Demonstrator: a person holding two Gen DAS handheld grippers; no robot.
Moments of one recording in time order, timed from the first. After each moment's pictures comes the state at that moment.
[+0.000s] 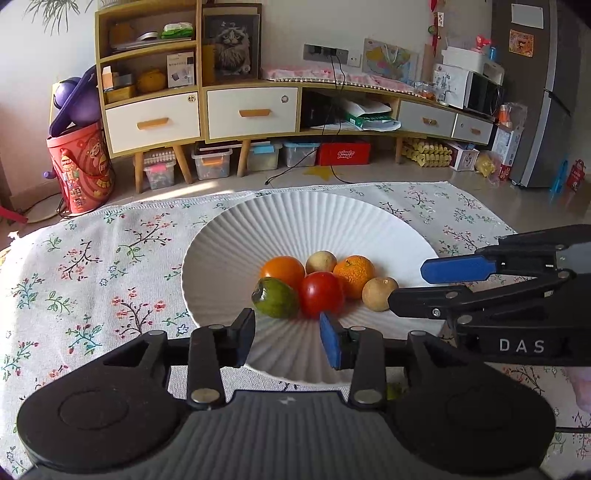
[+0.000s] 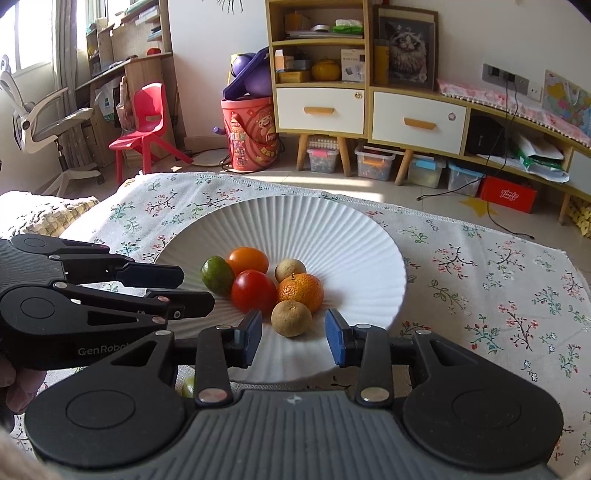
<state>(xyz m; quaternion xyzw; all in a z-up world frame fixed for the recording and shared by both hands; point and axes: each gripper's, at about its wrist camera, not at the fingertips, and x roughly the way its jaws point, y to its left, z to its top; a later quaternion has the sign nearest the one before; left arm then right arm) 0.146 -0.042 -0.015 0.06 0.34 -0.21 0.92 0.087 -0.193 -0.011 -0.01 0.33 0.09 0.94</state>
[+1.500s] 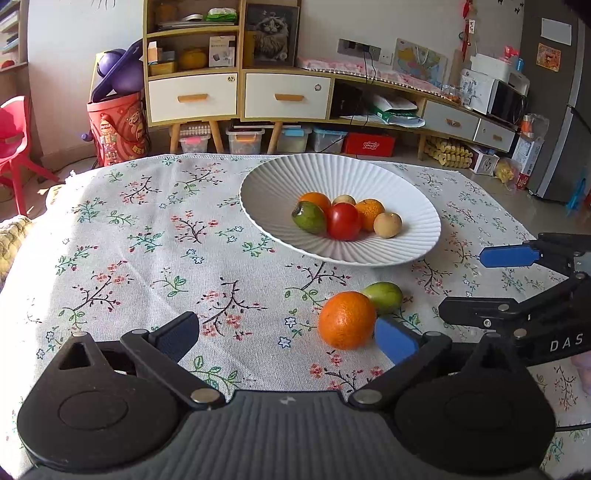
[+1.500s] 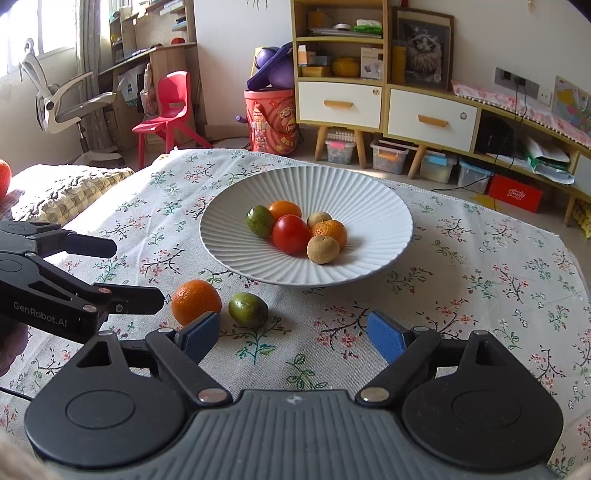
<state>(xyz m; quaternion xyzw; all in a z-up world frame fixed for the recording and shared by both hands) 0.084 -0.001 -0.025 0.03 0.36 -0.16 0.92 0.039 -0.189 -0.021 -0.03 0.34 0.11 0.93</state>
